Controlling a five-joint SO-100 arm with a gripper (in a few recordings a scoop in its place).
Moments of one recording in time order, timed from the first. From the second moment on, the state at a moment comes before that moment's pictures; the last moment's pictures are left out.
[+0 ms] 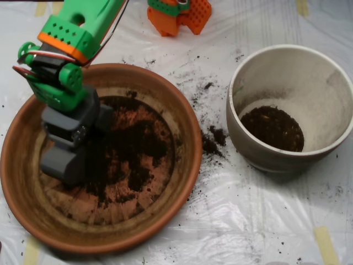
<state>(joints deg) 36.2 58.4 72.2 70.5 -8.8</state>
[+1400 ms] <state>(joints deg) 17.7 124.6 109.7 54.8 -20.6</state>
